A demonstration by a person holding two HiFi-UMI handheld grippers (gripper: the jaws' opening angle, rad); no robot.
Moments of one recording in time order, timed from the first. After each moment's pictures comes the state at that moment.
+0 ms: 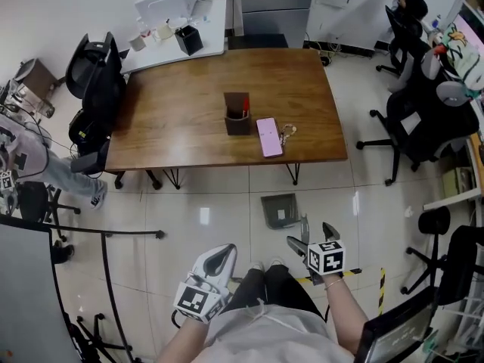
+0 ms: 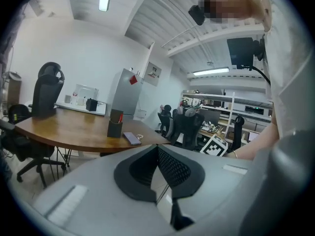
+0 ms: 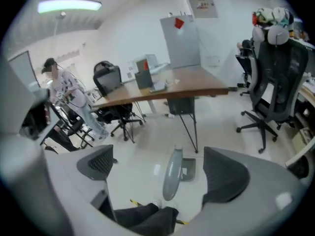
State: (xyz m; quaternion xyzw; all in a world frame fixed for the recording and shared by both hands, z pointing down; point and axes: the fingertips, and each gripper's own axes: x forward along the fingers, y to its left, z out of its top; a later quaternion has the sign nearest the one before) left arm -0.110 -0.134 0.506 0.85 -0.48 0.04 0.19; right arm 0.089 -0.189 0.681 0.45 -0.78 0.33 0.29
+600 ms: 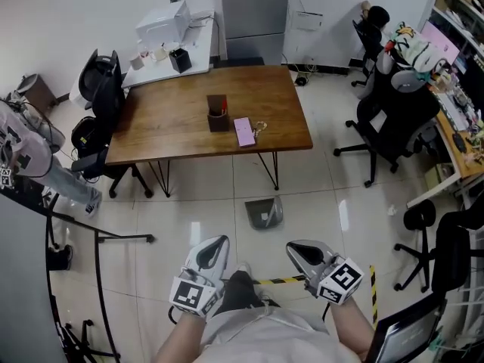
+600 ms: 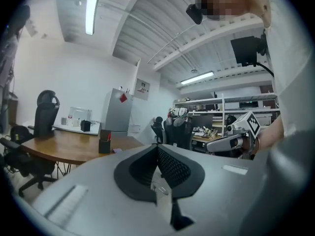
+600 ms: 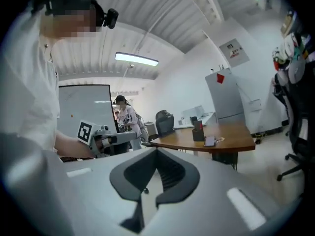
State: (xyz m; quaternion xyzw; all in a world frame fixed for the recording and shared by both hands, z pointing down) left arm -0.052 -0.021 0.433 0.87 -0.49 0.01 0.09; right arm 0.092 -0.008 0.456 0.29 -0.94 0.15 0.05
